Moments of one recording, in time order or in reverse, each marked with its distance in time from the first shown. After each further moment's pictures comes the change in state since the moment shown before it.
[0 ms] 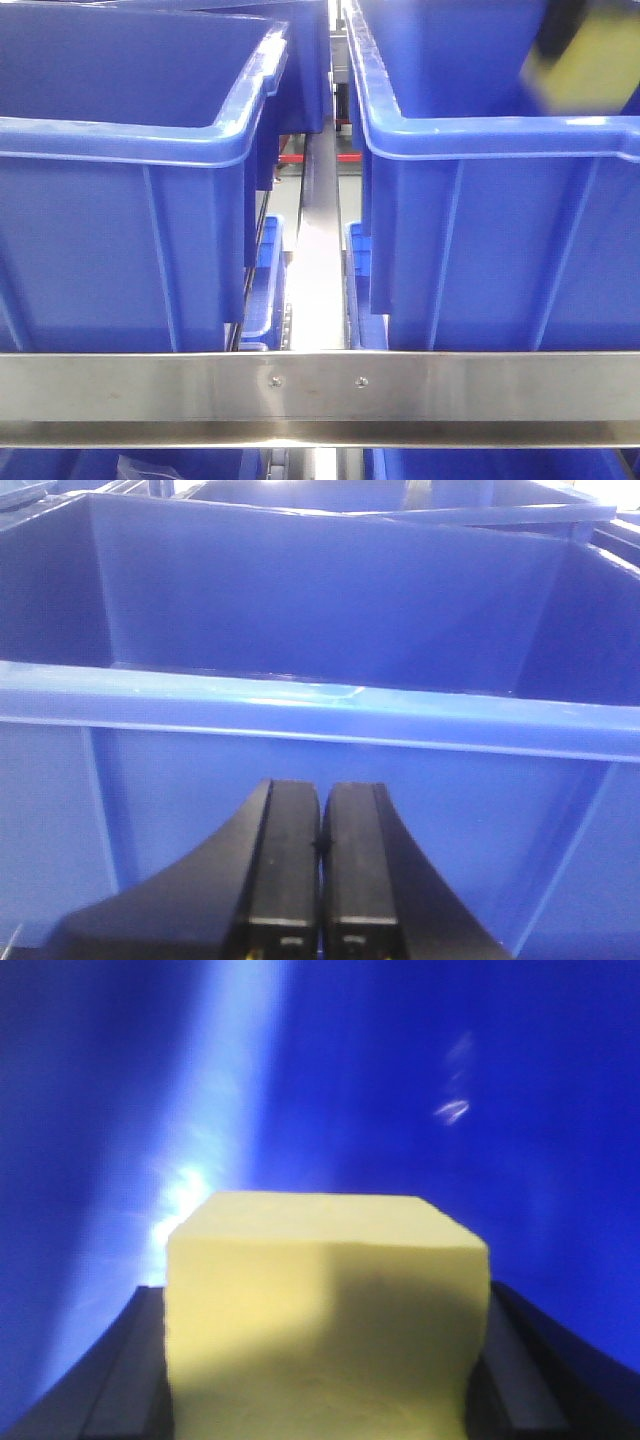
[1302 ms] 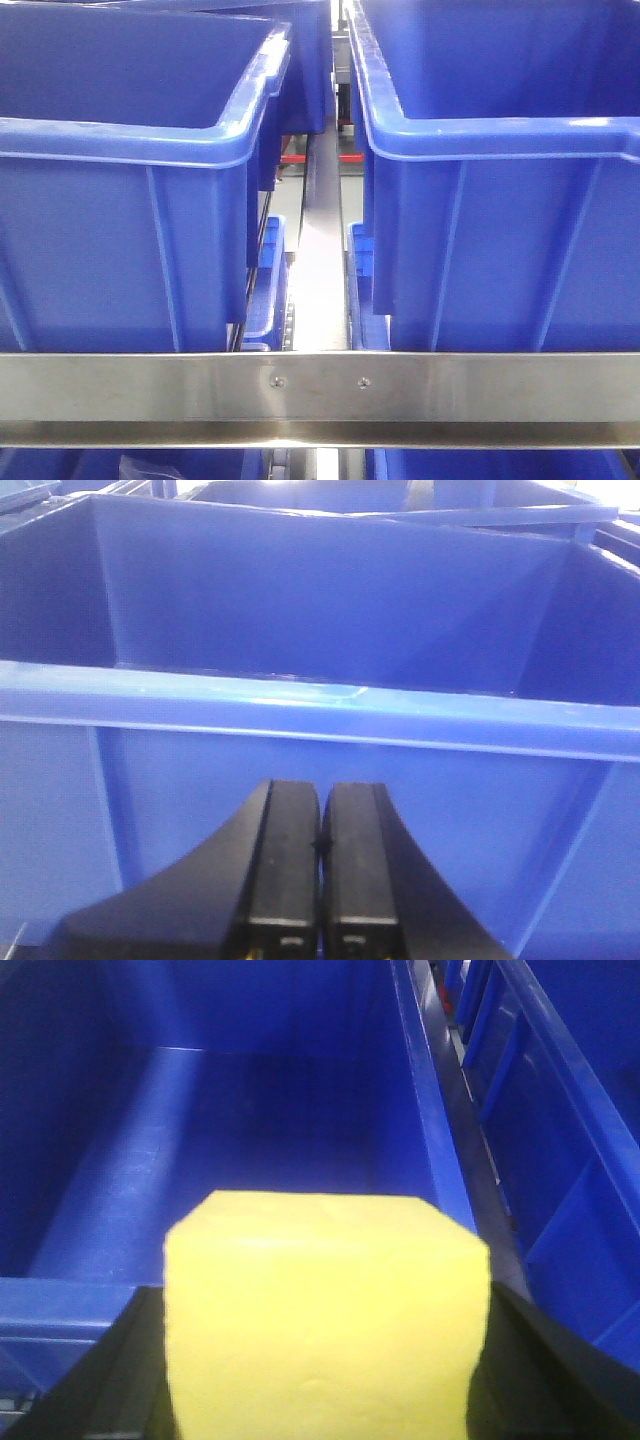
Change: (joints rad) left arm 0.000 0.000 0.000 0.000 0.000 0.000; right arm -0.088 -1.343 0.759 -0.100 0.011 0.046
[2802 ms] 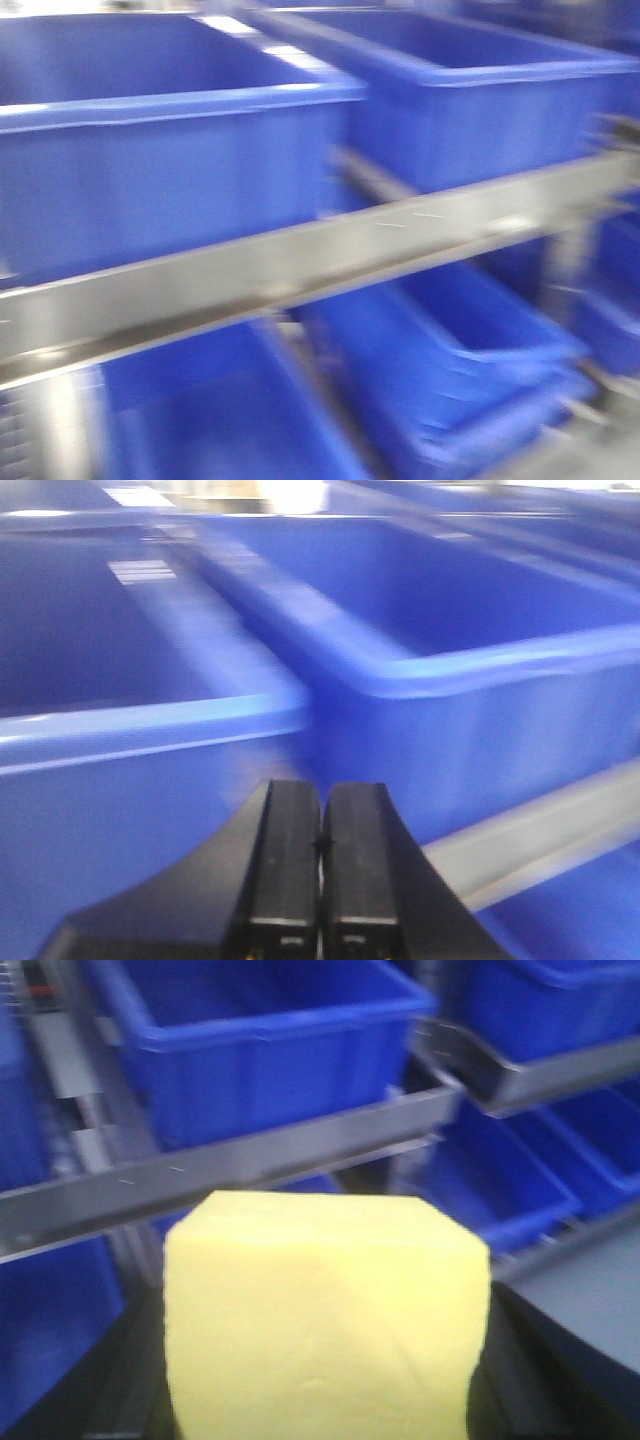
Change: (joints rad) left arm 0.000 0.000 0.000 0.000 0.000 0.000; right arm 0.000 0.000 0.000 0.000 0.000 0.000
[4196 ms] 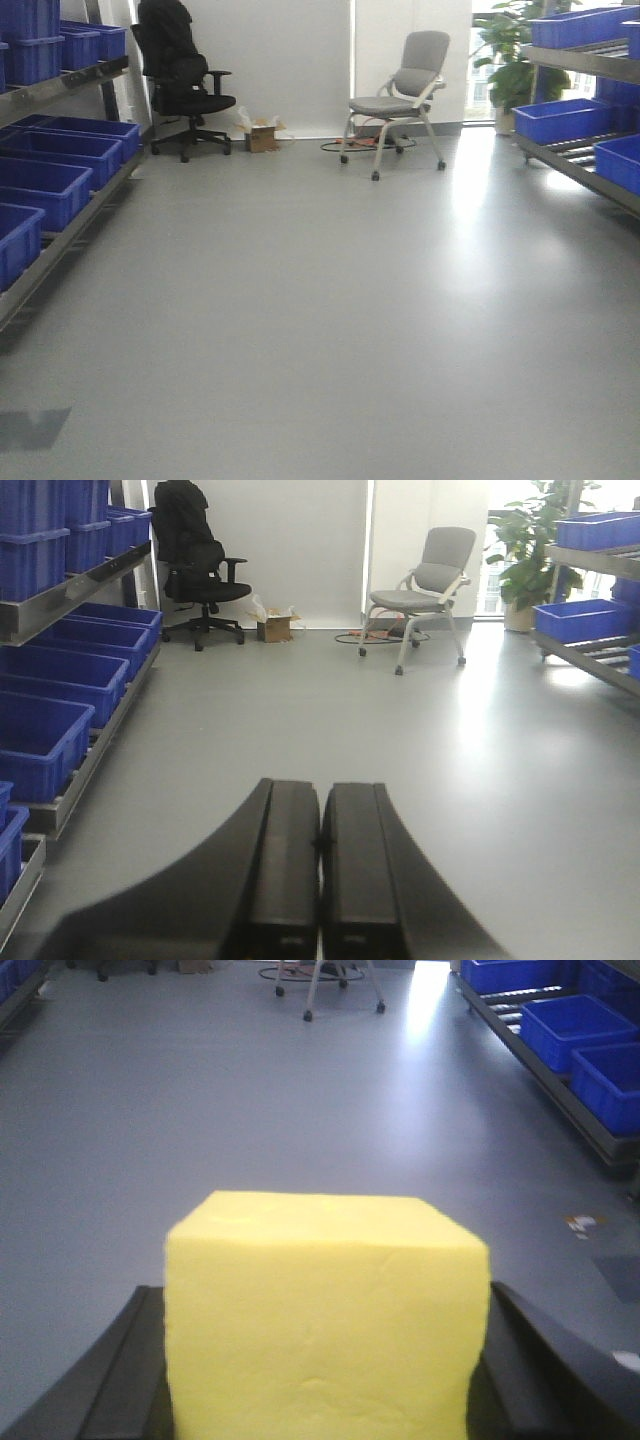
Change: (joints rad) left arm 0.000 0.000 0.000 0.000 0.000 0.000; right arm 0.000 0.000 0.000 0.000 0.000 0.000
